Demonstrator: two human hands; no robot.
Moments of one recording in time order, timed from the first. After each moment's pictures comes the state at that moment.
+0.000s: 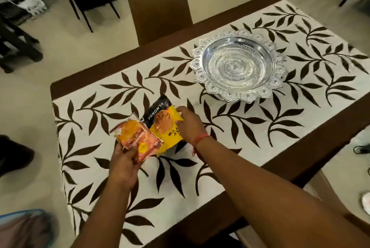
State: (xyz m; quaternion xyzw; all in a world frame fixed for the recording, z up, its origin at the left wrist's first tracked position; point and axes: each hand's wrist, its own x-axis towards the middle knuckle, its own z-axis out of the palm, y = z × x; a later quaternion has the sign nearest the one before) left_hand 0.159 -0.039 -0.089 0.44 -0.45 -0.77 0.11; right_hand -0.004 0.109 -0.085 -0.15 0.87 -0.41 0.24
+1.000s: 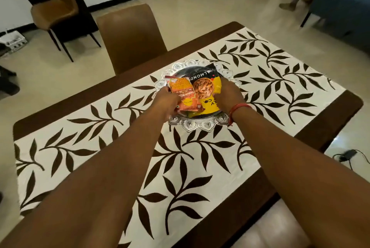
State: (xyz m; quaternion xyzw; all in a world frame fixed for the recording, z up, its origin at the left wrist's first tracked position) left_hand -0.132 0.084 0.015 0.32 -0.68 -0.66 -0.06; right_hand -0.191 0.270 0.007 -0.08 0.94 -0.31 0.08
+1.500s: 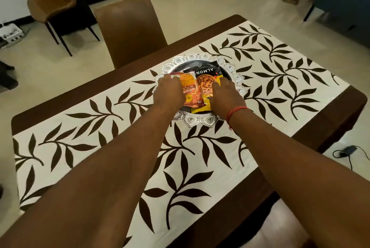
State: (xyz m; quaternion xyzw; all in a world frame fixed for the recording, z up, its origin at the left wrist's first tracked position) left_hand -0.137 0.086 0.011 0.15 -0.98 -0.13 0.00; right_hand -0.175 0.261 -0.014 -0.17 0.98 -0.06 0.04
